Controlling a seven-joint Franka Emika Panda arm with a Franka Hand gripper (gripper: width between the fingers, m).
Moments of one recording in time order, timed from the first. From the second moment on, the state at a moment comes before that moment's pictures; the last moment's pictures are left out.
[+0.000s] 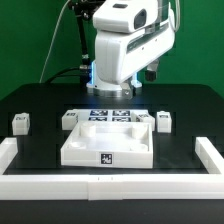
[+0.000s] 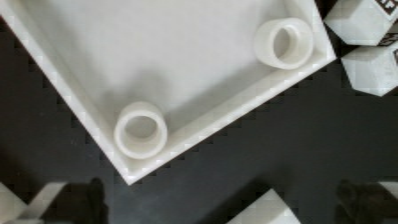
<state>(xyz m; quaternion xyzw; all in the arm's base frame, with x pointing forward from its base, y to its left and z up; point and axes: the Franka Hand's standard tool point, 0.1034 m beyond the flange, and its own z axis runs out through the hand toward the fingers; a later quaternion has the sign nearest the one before) 0.524 0.033 0.129 -0.88 -0.47 0.07 0.06</state>
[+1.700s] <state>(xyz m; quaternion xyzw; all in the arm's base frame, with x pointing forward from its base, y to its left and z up) 0.475 0.017 0.080 -0.80 -0.60 0.04 0.04</state>
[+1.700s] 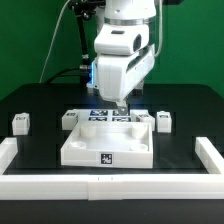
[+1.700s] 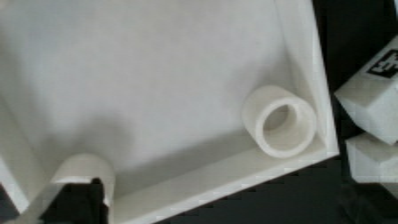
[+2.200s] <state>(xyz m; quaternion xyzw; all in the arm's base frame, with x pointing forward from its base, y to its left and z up) 0.473 0.017 0.078 -0.81 -0.59 0.04 0.04</state>
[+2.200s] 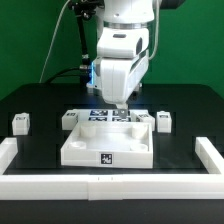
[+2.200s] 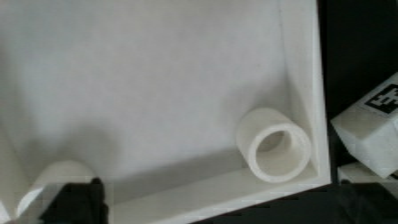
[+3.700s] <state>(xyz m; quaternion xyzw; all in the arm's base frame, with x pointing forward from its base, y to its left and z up) 0.417 0.002 0.009 -0.74 -0.67 0.03 0.04</state>
